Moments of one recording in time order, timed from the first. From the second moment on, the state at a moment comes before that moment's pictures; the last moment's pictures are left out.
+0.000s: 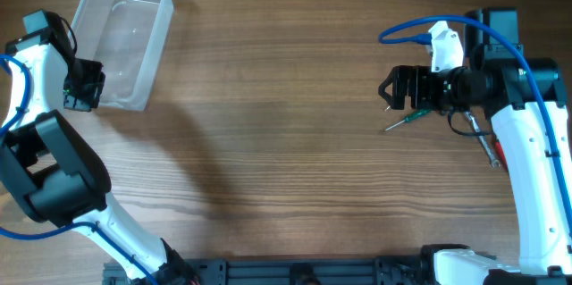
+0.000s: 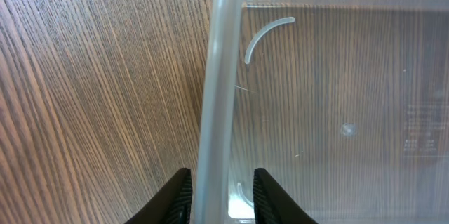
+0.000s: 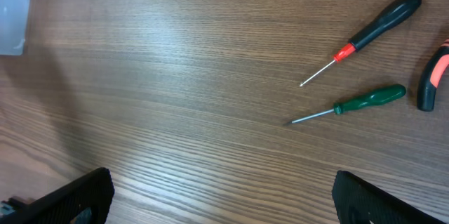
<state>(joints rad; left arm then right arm) 0.42 2.03 1.60 -1.00 -0.09 -0.99 0.03 1.41 1.41 -1.19 -0.34 0.04</state>
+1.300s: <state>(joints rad) -0.04 1.67 1.63 -1.05 0.06 -0.44 0.03 1.35 1.56 -1.10 -0.15 0.16</state>
